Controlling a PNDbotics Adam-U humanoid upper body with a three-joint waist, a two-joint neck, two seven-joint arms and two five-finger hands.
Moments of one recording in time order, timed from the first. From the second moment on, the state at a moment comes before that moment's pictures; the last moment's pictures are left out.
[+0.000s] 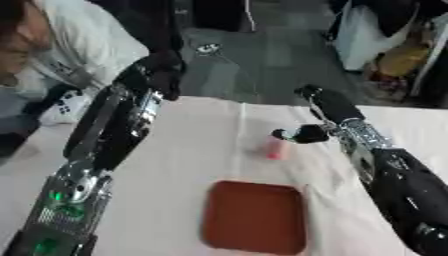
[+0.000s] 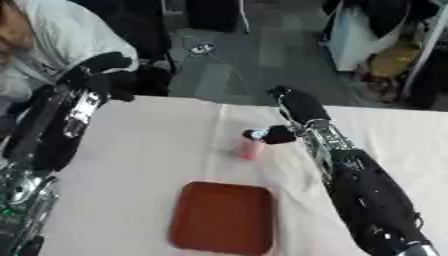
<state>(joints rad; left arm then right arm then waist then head) -0.36 0.30 -0.08 -1.98 -0.08 0.05 -0.01 -1.15 -0.15 0.12 -0.61 1.21 -0.06 -0.05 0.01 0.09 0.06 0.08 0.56</state>
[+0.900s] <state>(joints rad) -0.38 0.29 -0.08 -1.98 -0.07 0.04 -0.02 -1.15 -0.15 0.11 -0.58 1.22 -0.04 -0.04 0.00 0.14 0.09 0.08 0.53</state>
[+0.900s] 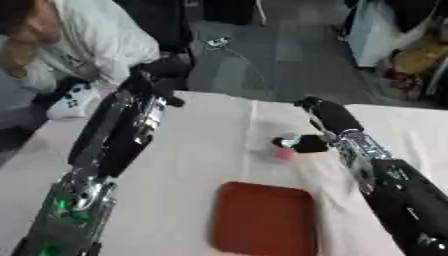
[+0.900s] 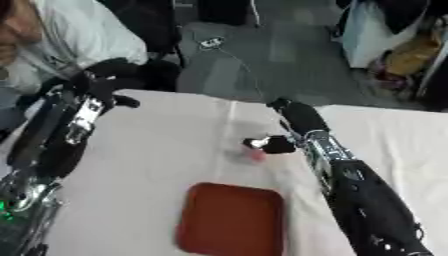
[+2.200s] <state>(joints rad) -0.42 0.28 -0.08 -1.98 -0.07 0.03 -0.02 -1.15 -0.17 0.08 -0.52 1.27 0.00 -0.06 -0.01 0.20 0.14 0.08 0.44</state>
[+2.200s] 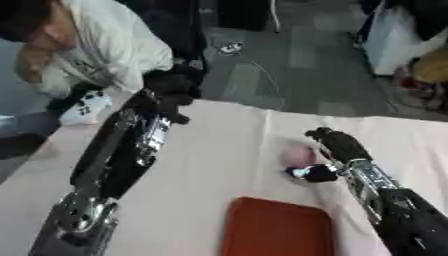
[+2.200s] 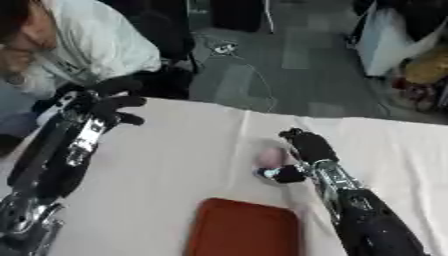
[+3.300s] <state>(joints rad) -0.43 0.28 -0.09 -1.98 -0.07 0.02 -0.03 -1.15 -0.18 0.07 -0.52 1.20 -0.02 -0.15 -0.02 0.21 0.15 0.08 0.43</state>
